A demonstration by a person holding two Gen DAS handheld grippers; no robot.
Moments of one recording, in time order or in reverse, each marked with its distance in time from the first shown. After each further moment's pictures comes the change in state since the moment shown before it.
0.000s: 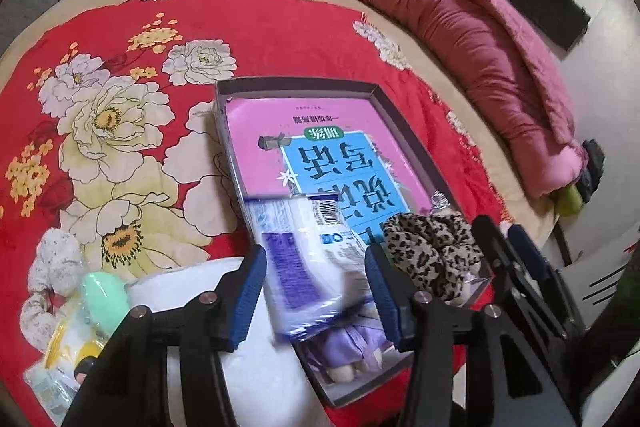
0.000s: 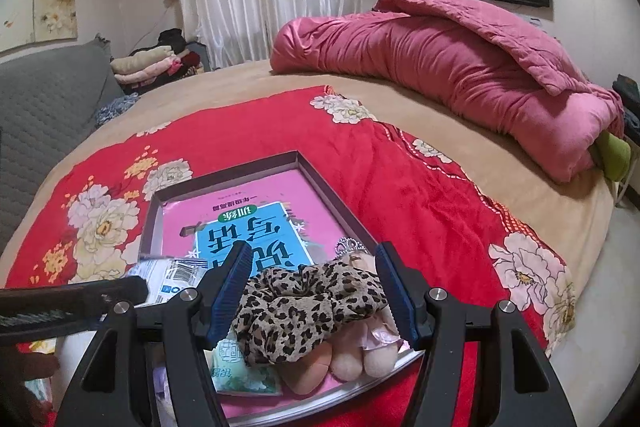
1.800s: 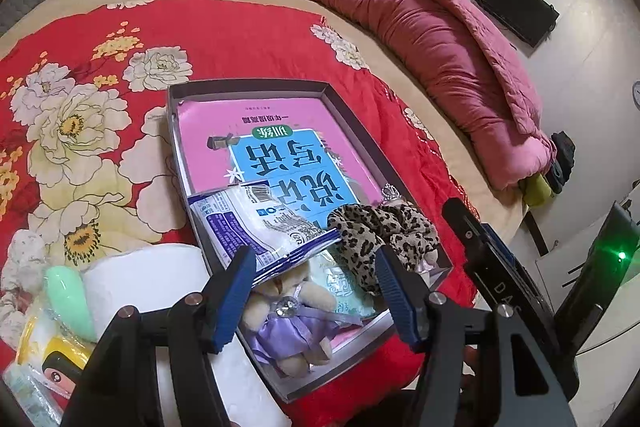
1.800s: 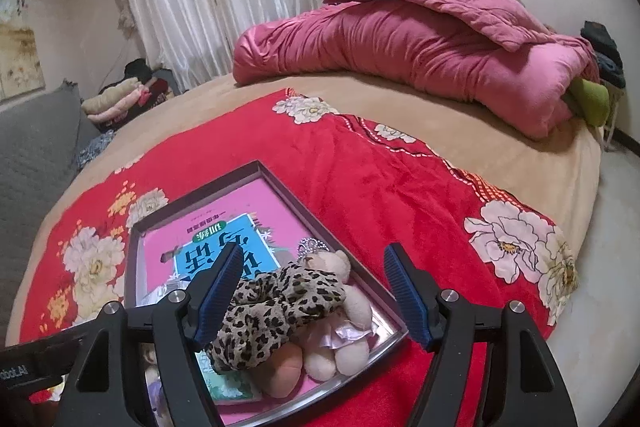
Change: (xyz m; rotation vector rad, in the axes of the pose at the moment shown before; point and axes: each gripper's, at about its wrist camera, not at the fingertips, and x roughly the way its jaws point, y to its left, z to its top) left arm -0.004 -0.026 -0.011 0.057 -0.019 -0.101; right arm 0.000 -0.040 -0.002 0.192 -0.001 -0.038
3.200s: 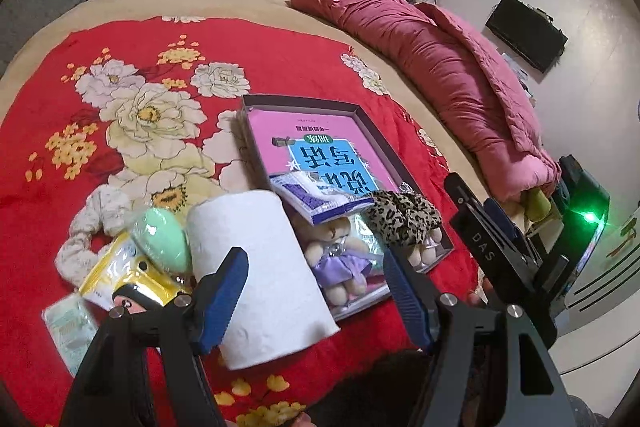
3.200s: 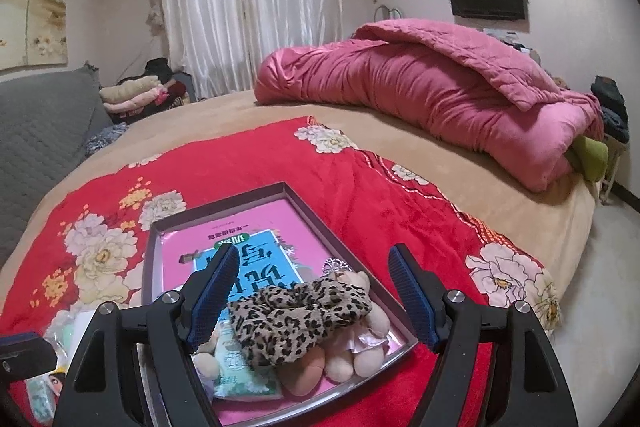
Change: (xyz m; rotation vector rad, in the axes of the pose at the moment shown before) left arm -0.087 0.029 -0.046 -0.057 -0.091 0.051; right arm -0.035 0.041 -0.005 -0.155 -0.114 -0.009
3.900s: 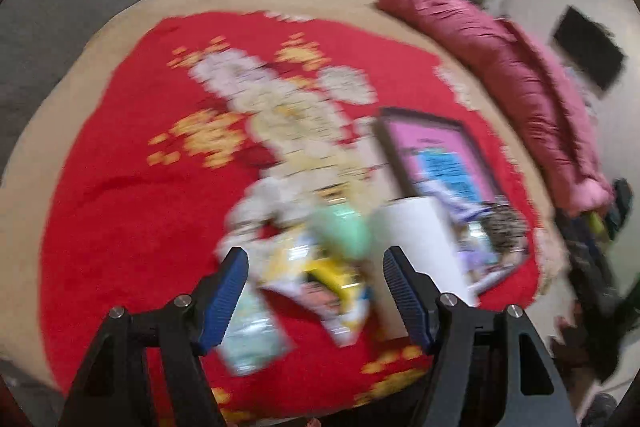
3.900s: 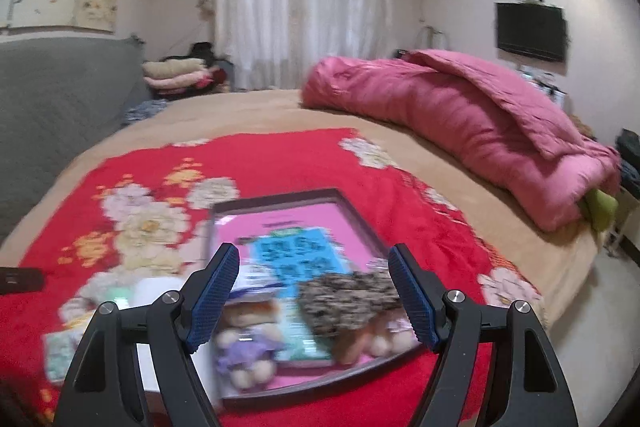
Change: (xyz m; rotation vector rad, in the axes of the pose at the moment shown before) left arm -0.062 0.115 0.009 -0.113 0.034 0.264; right arm -0.061 0.059 0.001 -0.171 -0.017 0.113
